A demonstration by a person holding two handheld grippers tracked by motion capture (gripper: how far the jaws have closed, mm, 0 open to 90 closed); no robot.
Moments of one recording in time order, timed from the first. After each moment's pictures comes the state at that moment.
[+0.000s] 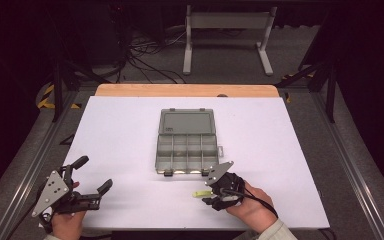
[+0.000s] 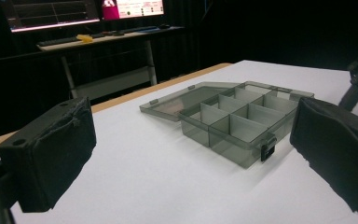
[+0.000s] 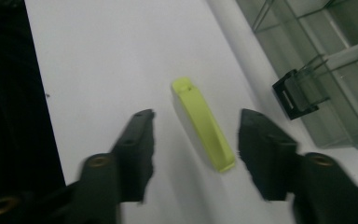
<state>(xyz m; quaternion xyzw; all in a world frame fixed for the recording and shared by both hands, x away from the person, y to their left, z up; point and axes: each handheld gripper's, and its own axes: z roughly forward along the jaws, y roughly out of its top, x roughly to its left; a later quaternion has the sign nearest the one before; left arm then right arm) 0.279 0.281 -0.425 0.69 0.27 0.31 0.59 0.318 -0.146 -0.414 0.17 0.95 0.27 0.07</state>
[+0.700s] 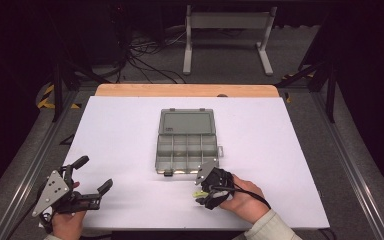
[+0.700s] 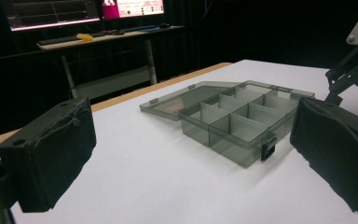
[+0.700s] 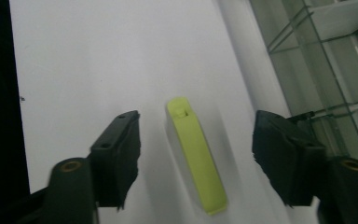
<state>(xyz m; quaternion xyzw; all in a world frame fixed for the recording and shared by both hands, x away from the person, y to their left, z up) 0.279 0.281 -0.425 0.69 0.28 0.31 0.59 0.337 -0.123 -0.426 0.12 0.96 0.23 0.07</state>
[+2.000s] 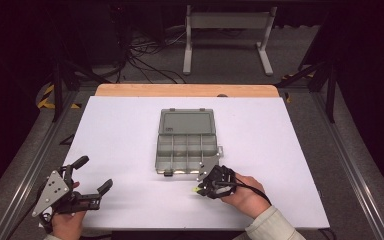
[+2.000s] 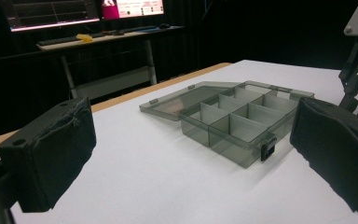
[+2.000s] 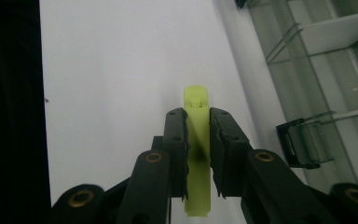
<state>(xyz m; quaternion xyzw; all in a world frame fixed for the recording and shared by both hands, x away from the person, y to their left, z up) 0.279 0.281 -0.425 0.69 0.27 0.31 0.59 0.343 -0.130 -0.414 0.10 0.96 0.25 0.04</state>
